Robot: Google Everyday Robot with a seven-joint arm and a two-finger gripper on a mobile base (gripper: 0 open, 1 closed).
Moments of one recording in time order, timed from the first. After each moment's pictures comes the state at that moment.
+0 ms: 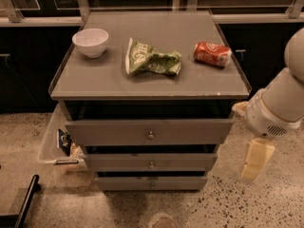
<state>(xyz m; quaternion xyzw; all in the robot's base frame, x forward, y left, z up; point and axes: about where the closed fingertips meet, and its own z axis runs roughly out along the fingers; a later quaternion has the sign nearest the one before) 0.413 -0.220 0.816 -0.61 0.78 0.05 0.11</state>
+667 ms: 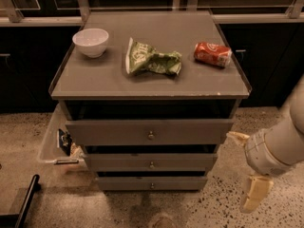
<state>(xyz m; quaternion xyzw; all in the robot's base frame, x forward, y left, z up) 0.384 -0.227 0.734 -0.66 0.73 0.07 0.16</state>
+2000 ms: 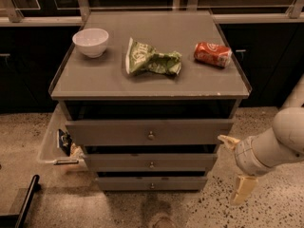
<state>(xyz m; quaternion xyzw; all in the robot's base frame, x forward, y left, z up) 0.420 -0.238 0.664 -0.68 0.71 0.07 0.19</state>
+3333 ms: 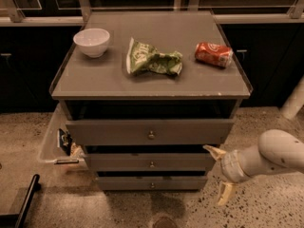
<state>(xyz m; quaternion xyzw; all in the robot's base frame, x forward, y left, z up) 0.450 -0.221 0.561 -0.70 0.65 0.13 0.27</state>
